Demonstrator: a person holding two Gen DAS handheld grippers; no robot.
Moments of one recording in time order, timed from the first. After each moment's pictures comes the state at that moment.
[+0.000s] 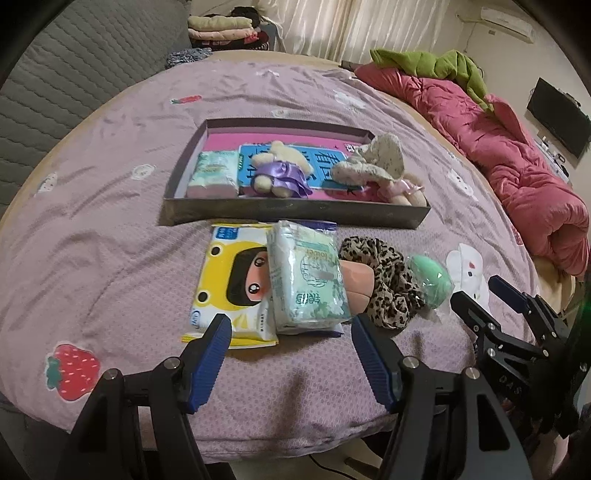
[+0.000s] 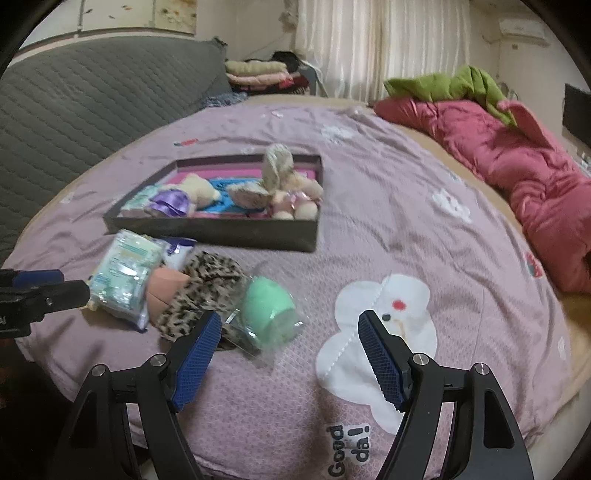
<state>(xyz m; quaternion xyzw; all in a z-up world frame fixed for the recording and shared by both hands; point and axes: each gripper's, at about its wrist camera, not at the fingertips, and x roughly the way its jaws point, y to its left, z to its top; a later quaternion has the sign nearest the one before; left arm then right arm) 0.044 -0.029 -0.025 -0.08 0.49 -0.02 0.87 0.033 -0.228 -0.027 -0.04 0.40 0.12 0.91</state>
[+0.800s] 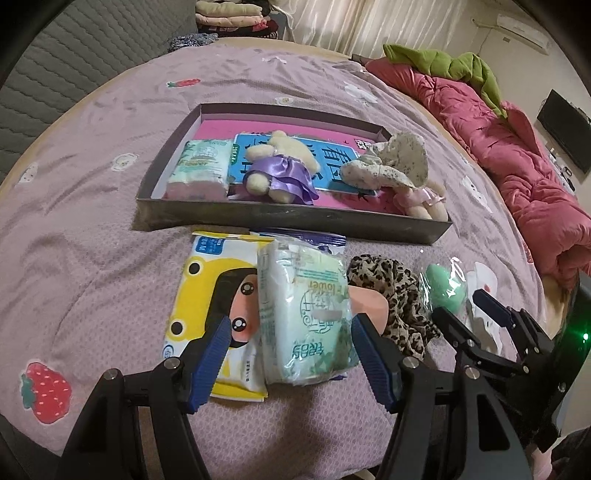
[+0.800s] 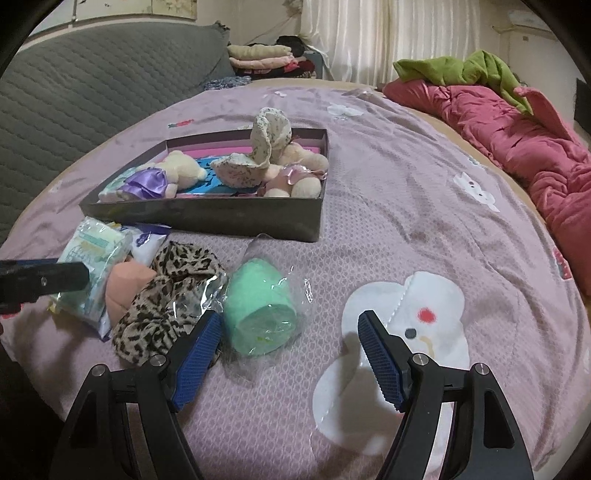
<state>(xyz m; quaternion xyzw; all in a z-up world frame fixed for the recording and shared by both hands) 0.087 -0.029 -0.048 -0.11 0.50 -0.02 0.86 0.075 -0.220 -0.062 -0.04 0.42 0.14 0.90</state>
